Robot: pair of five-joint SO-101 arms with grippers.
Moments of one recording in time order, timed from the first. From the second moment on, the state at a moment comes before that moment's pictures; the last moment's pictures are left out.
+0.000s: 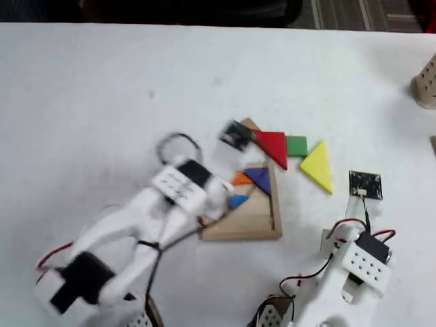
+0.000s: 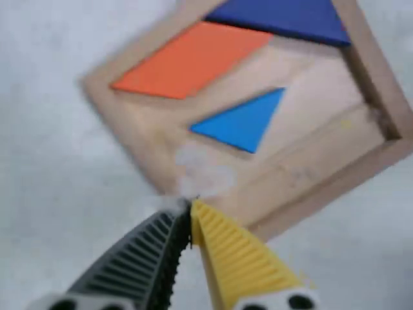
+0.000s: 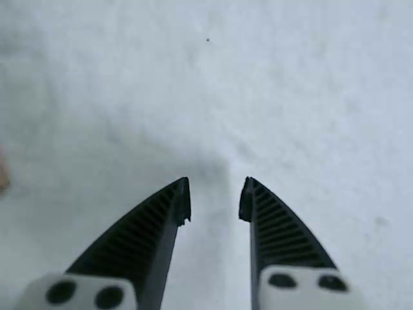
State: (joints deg) left arm 33.1 -6.4 34.1 61.4 10.2; right arm 31.9 -53.8 76.1 59.1 27.5
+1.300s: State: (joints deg) left arm 34.2 6.4 24.9 53.4 12.3; right arm 31.8 -50.8 76.1 56.4 27.5
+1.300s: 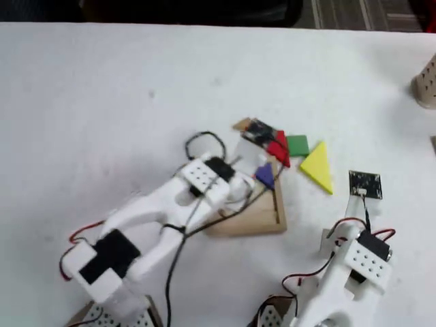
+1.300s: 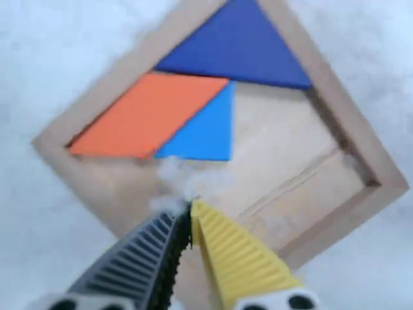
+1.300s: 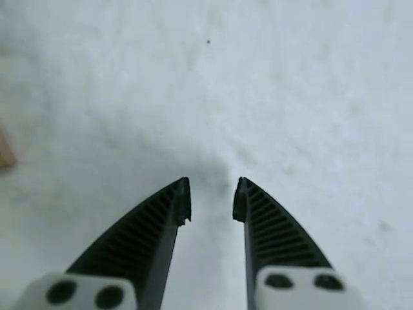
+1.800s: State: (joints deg) left arm 8.9 -10.5 38.0 44.4 12.2; right arm 21.9 -50.7 71.6 60.9 27.4
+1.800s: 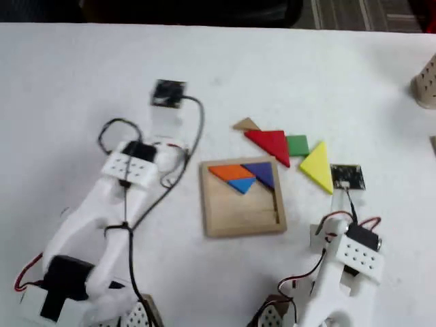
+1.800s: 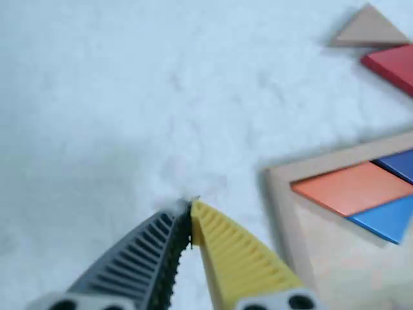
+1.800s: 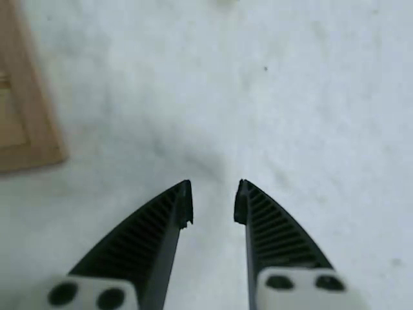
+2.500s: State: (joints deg) left arm -8.3 -9.2 42.0 36.6 12.2; right arm -8.2 -9.9 12.7 73.2 27.3
